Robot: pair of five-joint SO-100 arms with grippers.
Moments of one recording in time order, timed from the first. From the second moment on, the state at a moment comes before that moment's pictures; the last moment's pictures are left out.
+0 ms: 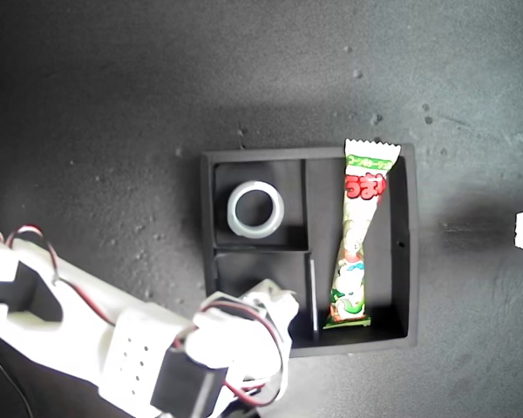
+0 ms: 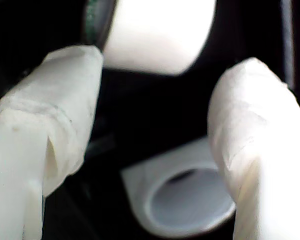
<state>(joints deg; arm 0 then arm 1) 18.5 37.6 2.4 104.0 -50.8 -7.0 186.4 169.0 50.7 86.8</state>
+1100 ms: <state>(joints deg) 1.4 148.4 159.9 56.7 -62.1 -6.2 191.2 178.3 76.7 86.8</state>
